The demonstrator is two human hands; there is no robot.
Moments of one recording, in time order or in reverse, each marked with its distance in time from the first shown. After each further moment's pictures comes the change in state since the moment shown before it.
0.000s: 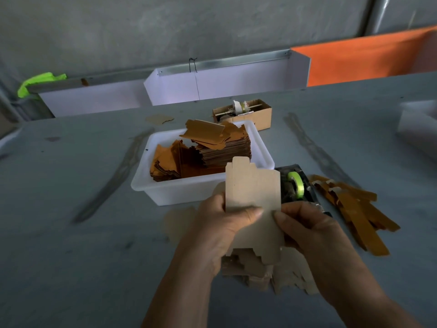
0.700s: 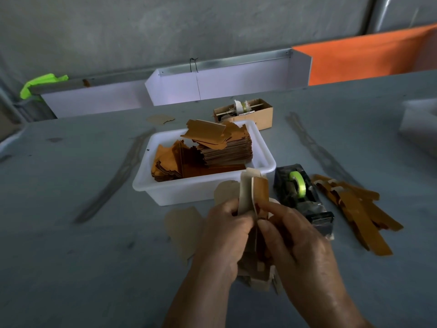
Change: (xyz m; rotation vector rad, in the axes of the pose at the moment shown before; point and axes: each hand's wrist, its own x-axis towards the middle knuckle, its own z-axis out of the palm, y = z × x) left_hand 0.000 -0.010 0.017 -0.016 0.043 -0.034; right_hand -0.025 0.001 0.025 -0.496 0.077 -0.496
